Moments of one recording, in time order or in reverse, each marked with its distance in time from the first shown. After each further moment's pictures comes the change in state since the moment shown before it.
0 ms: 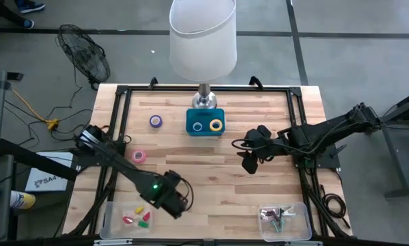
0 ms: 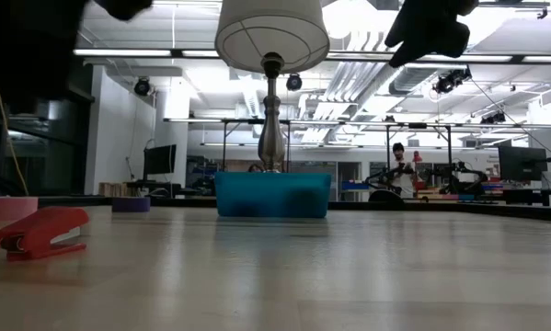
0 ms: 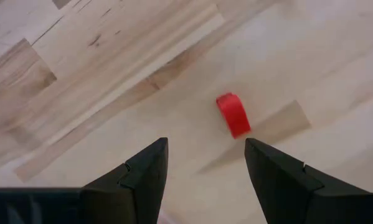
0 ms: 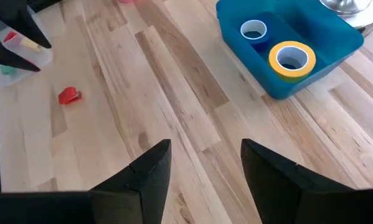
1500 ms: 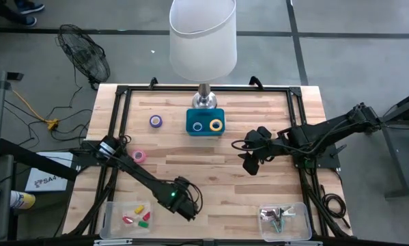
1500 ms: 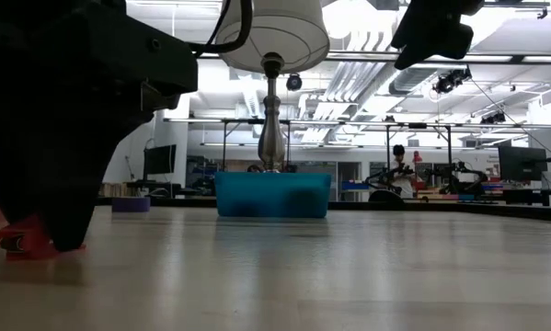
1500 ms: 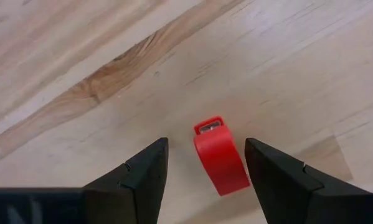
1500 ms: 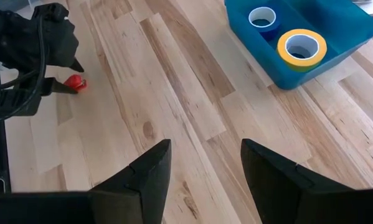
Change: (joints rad) left arm 0.040 0.221 -0.001 0.172 0.047 -0.021; right arm 0.000 0.000 0.000 -0.020 -0.045 0.001
